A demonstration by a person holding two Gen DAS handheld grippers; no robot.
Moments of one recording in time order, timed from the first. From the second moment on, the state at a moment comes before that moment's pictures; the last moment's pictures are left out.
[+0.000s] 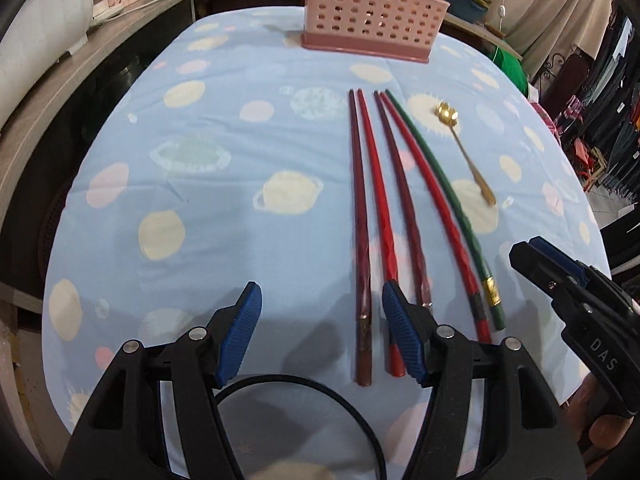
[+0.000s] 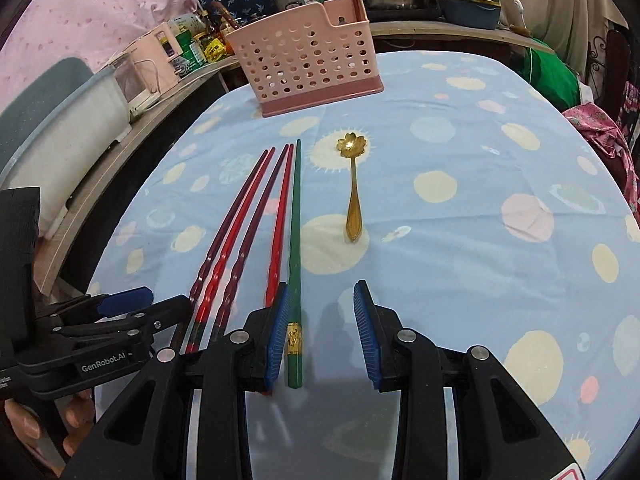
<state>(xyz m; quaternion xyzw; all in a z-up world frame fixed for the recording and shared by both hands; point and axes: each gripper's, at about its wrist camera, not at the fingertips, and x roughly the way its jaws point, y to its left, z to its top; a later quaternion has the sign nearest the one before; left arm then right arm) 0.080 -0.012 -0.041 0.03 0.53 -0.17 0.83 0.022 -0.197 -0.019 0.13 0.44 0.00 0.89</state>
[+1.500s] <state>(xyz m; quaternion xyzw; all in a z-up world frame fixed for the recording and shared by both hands) 0.068 -0.026 -0.042 0.07 0.48 -0.18 0.85 0.022 -0.166 -0.036 0.03 0.45 -0.01 0.89</state>
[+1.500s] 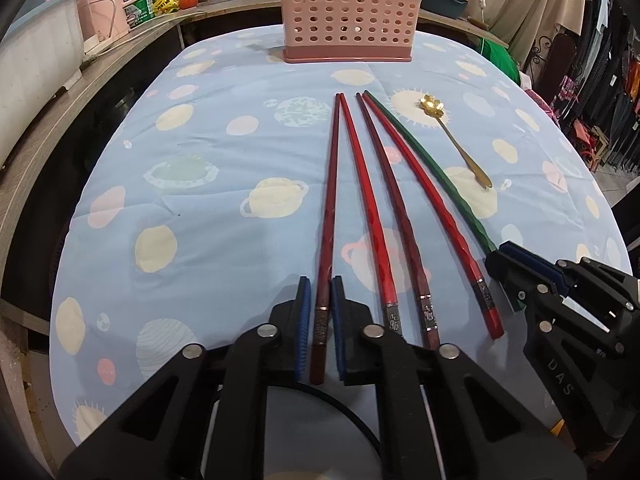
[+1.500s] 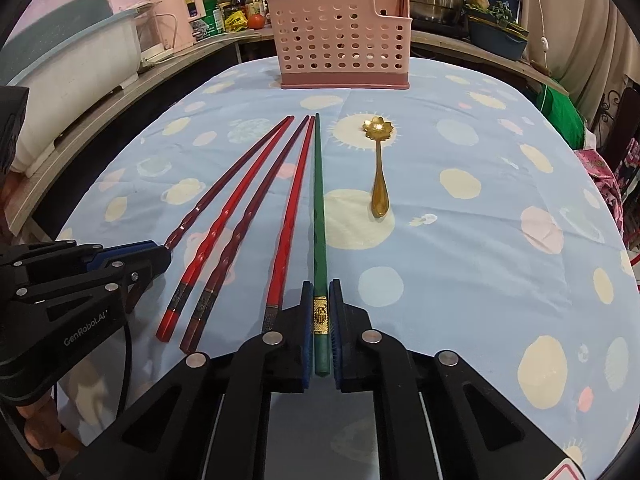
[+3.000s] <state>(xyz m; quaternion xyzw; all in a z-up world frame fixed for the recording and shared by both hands) 0.137 -0.021 0.113 -0.02 0.40 -0.19 0.89 0.069 -0.228 0.114 0.11 0.30 -0.02 0.95</state>
